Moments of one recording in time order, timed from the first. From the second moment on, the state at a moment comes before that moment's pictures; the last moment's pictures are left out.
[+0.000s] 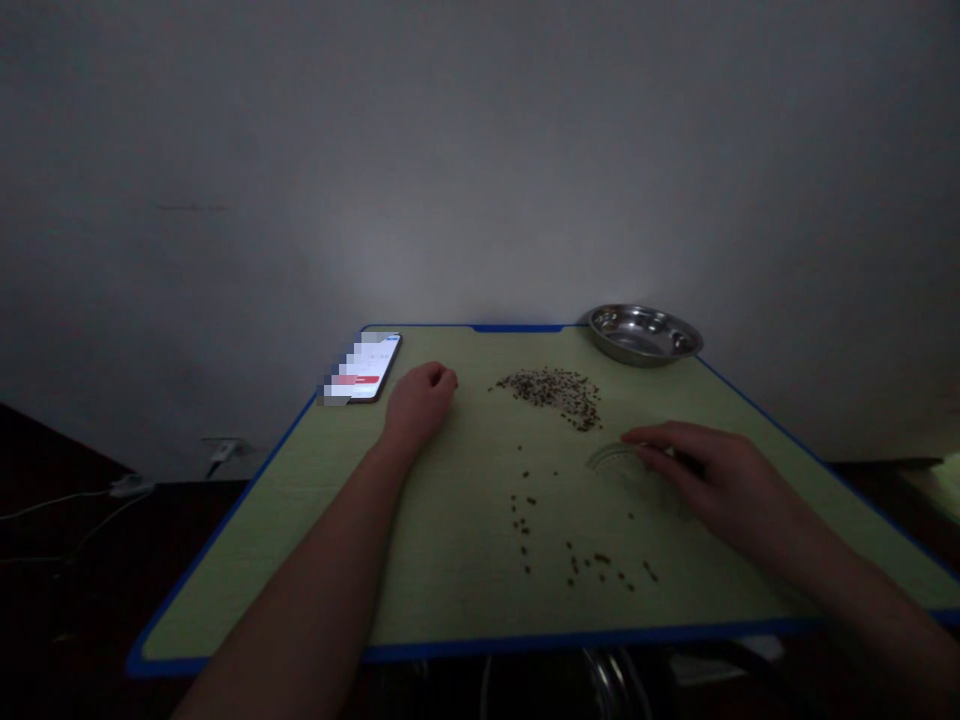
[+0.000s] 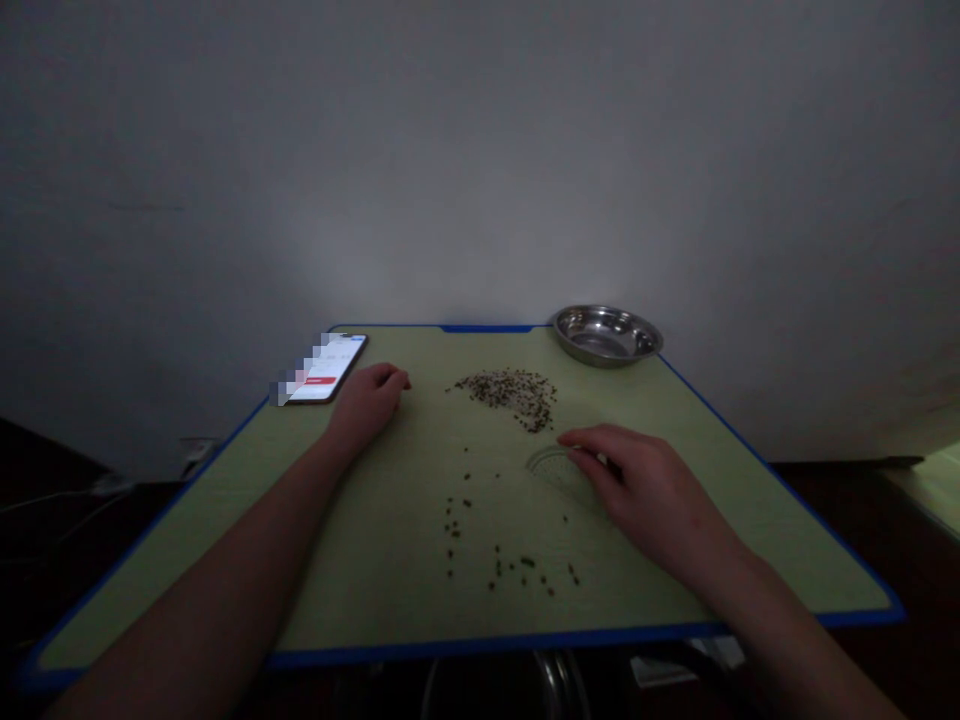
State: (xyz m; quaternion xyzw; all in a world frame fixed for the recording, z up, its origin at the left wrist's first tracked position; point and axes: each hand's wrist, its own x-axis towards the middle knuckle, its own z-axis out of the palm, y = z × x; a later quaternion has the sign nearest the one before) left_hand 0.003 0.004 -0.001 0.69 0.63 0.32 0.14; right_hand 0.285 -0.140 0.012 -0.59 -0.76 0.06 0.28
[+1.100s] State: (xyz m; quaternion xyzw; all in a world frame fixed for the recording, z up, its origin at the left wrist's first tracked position) left_hand 0.003 0.004 -0.001 0.69 0.64 0.31 0.14; right_hand 0.245 -0.099 0.018 -0.54 -0.79 0.09 0.27
